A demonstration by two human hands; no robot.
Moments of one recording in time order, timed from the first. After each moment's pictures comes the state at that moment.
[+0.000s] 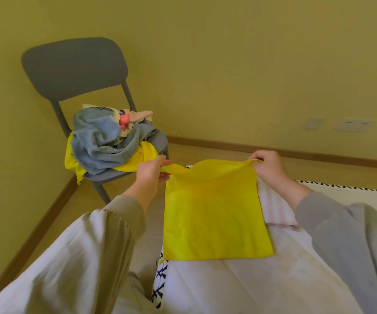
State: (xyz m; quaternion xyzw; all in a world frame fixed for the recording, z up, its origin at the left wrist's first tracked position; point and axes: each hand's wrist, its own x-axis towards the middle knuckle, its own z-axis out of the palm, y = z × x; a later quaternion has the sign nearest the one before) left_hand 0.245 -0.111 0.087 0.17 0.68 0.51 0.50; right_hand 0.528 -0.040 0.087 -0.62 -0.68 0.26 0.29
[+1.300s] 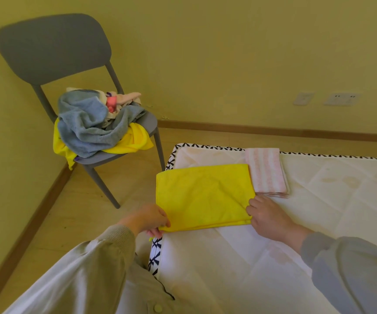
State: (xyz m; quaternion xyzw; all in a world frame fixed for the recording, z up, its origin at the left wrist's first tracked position) left_hand 0.263 -0.223 0.009 0.49 0.71 -0.04 0.51; right_hand 0.611 -0.173 -0.054 -0.39 -0.92 -0.04 0.06
